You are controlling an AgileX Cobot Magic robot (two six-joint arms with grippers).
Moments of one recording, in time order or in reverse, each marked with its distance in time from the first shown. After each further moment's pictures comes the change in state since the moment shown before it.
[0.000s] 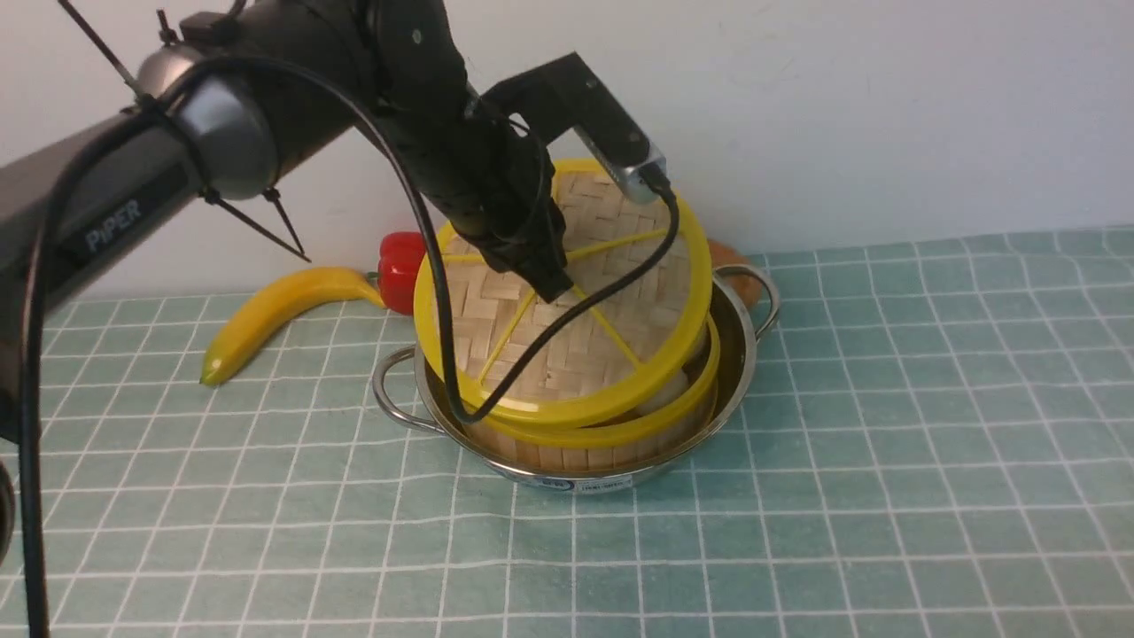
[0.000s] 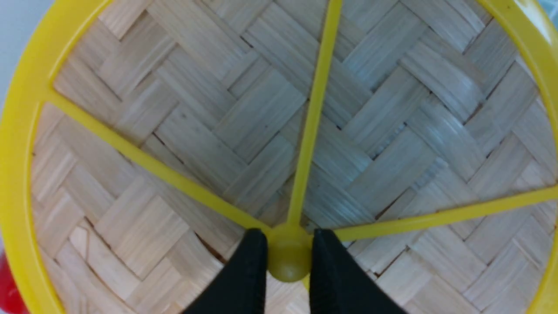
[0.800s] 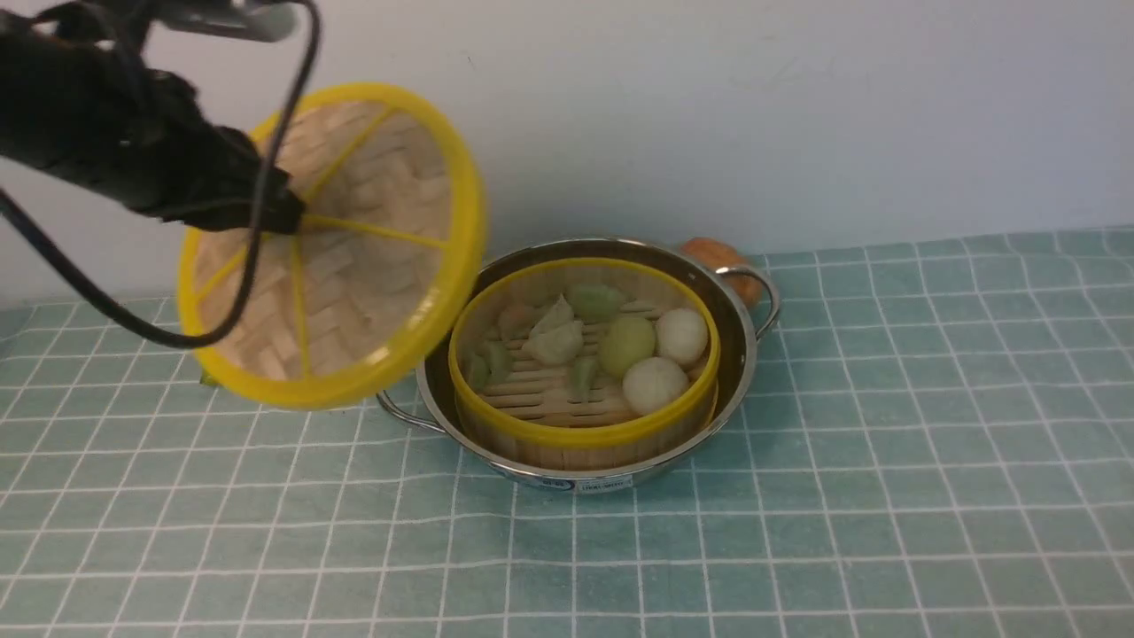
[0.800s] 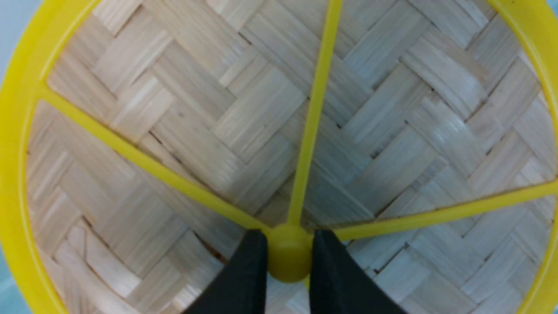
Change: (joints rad) right arm 0.000 0.000 0.000 0.000 0.000 0.000; left arm 0.368 -0.350 0.256 -0.284 0.066 -0.111
